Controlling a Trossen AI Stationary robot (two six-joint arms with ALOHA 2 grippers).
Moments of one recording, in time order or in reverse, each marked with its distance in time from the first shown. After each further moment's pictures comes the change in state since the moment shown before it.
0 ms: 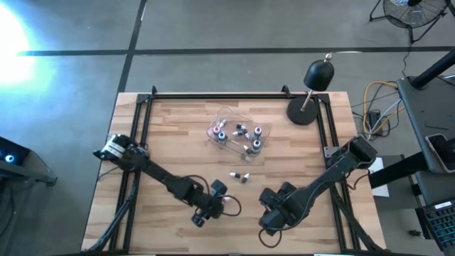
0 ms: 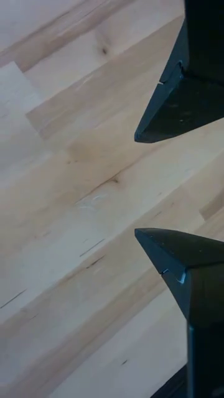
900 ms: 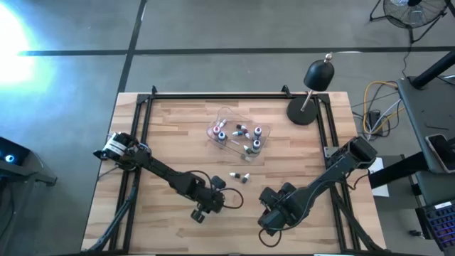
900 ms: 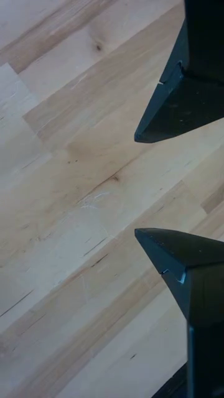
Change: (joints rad) left arm 0.054 0.003 -0.012 -0.060 0.084 -0.041; right arm -0.001 0.000 0.000 0.004 0.001 0.048
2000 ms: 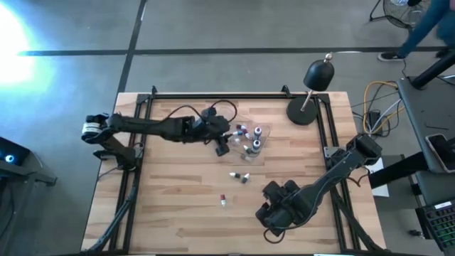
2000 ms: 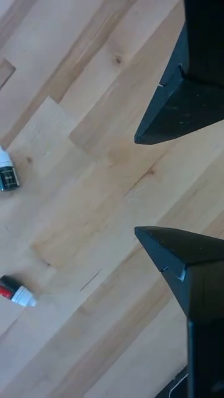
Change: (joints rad) left arm 0.507 -0.334 0.085 0.002 -0.326 -0.183; right arm 0.018 -0.064 0.004 -0.005 0.187 0.184
